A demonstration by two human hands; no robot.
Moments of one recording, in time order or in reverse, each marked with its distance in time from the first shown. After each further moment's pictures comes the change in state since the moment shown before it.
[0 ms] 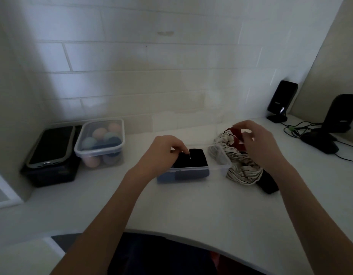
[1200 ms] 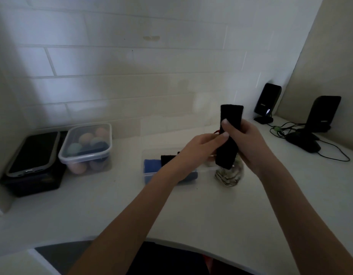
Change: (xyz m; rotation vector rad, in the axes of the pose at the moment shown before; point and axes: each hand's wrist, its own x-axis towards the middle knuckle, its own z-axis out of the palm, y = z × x) left_hand 0.019 0.084 0.053 -0.778 -0.328 -0.189; right_hand -0.015 -0.034 -0.018 0.829 -0.114 0.160
